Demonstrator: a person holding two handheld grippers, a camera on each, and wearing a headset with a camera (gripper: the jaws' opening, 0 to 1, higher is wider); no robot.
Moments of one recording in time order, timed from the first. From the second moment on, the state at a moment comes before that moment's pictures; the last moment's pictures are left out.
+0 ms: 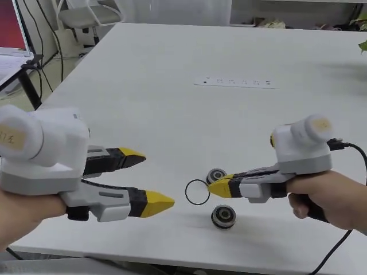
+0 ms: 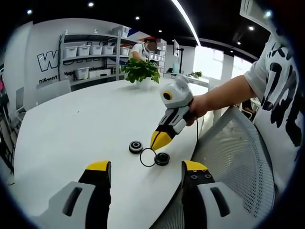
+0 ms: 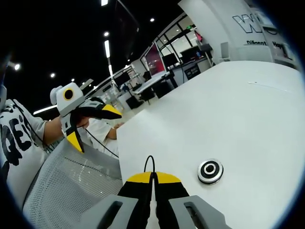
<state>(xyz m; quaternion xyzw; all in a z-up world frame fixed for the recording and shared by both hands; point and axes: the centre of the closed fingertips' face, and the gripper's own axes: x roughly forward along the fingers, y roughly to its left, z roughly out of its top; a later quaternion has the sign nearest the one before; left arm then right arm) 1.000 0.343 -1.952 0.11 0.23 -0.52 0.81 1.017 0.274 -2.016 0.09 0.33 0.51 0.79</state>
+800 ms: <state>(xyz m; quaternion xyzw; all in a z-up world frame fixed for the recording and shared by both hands) 0.997 0.354 -1.956 0.11 0.23 -0.51 0.82 1.026 0.288 -2.041 0.07 0.35 0.50 0.79</state>
